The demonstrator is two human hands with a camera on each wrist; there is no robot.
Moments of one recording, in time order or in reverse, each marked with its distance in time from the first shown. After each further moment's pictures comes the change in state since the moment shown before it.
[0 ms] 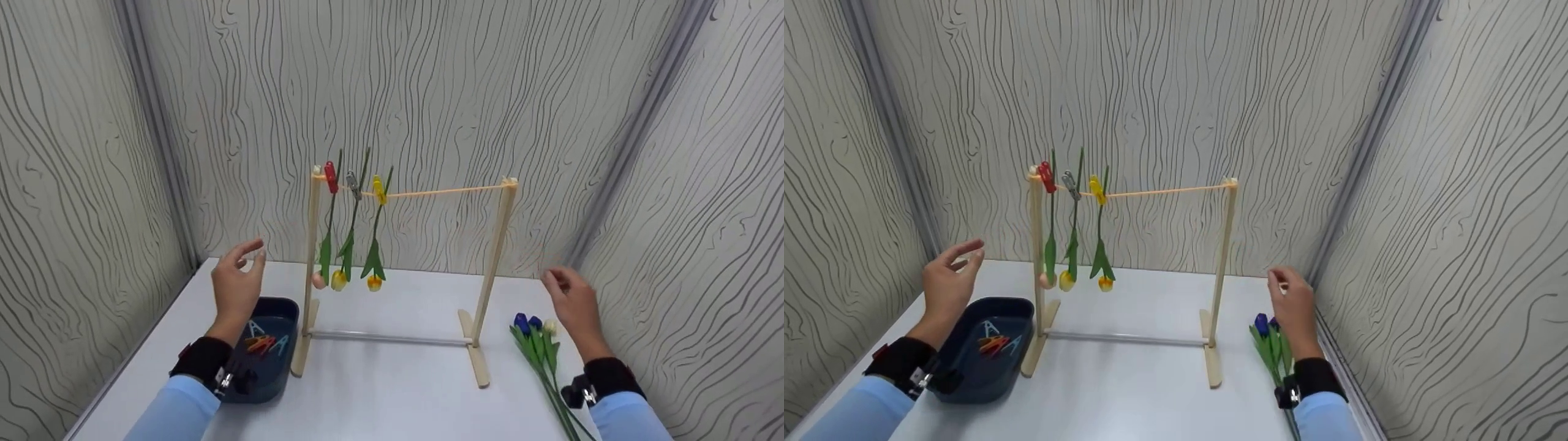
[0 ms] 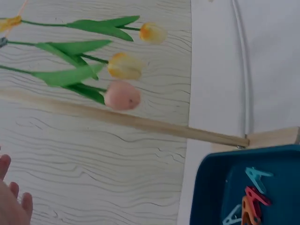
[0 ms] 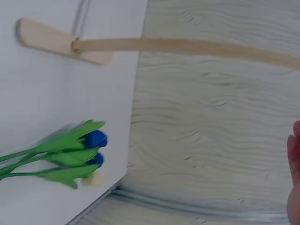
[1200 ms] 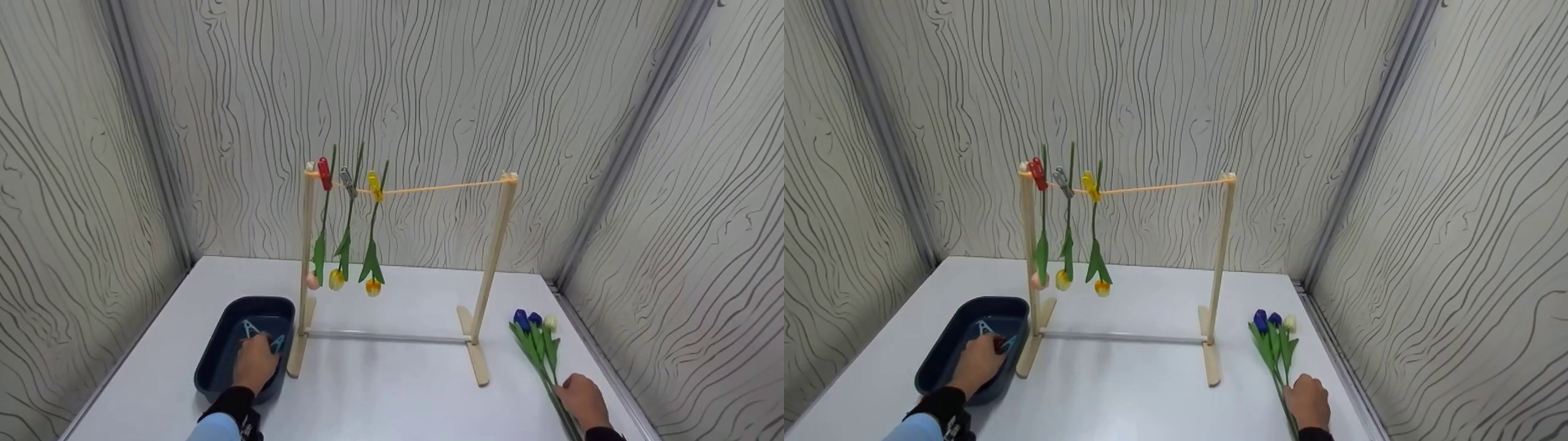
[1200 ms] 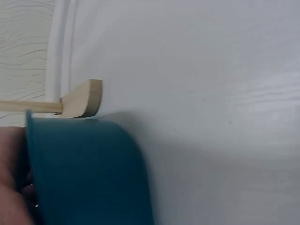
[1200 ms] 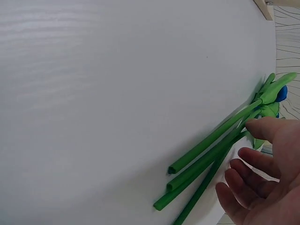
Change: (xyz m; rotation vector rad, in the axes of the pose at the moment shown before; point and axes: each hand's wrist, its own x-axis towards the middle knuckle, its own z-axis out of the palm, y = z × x) left_hand -0.096 -0.130 0.027 0.512 -0.528 -0.282; right_hand -0.130 0.150 0.010 -0.313 -0.635 0.436
